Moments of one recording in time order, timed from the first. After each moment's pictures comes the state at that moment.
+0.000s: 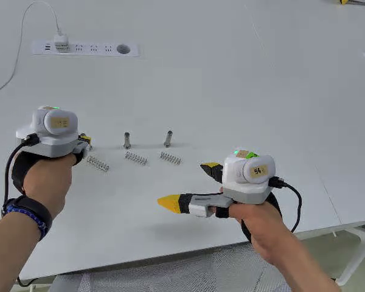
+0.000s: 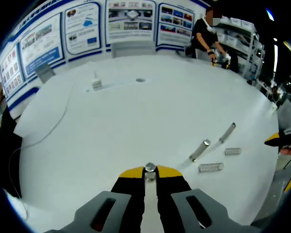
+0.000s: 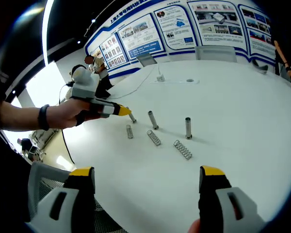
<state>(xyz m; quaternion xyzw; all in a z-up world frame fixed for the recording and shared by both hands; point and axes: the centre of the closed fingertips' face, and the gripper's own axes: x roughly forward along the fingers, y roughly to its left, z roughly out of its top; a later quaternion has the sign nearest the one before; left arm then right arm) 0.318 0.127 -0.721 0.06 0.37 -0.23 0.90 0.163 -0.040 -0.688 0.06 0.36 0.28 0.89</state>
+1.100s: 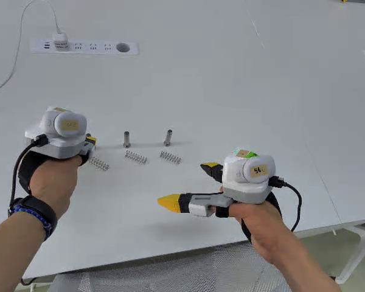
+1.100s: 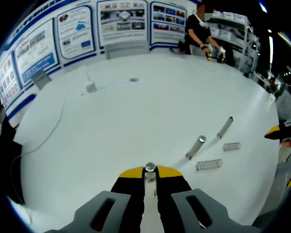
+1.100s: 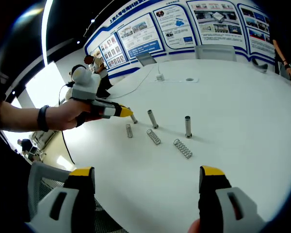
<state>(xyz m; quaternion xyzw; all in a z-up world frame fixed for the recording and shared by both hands) 0.314 0.117 -0.723 0.09 0.37 -0.25 0.89 0.162 -0.041 -0.689 0.07 0.36 0.28 0.89</state>
